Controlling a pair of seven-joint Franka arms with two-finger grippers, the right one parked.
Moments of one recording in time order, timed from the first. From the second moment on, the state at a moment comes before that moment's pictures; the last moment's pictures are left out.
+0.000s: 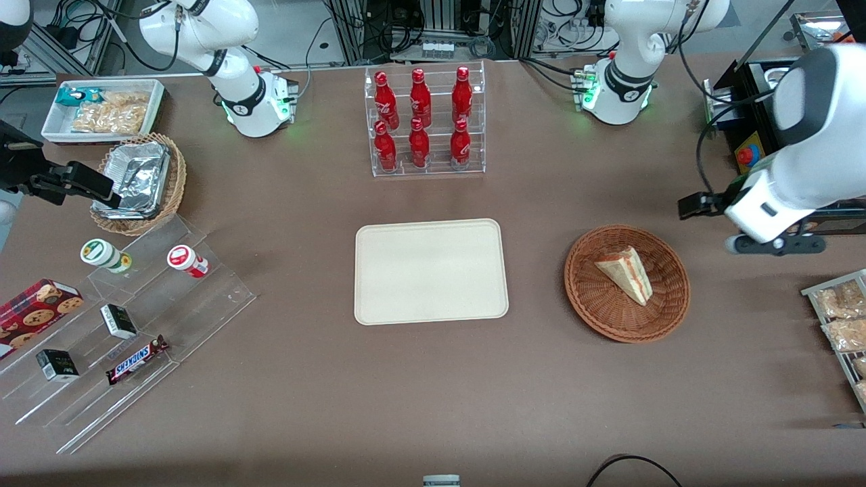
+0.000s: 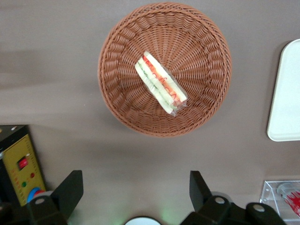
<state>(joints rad) -0.12 0.06 0.04 -1.83 0.00 1.67 -0.04</state>
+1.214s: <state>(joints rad) -0.18 0.05 0.04 -2.27 0.00 2.29 -0.54</state>
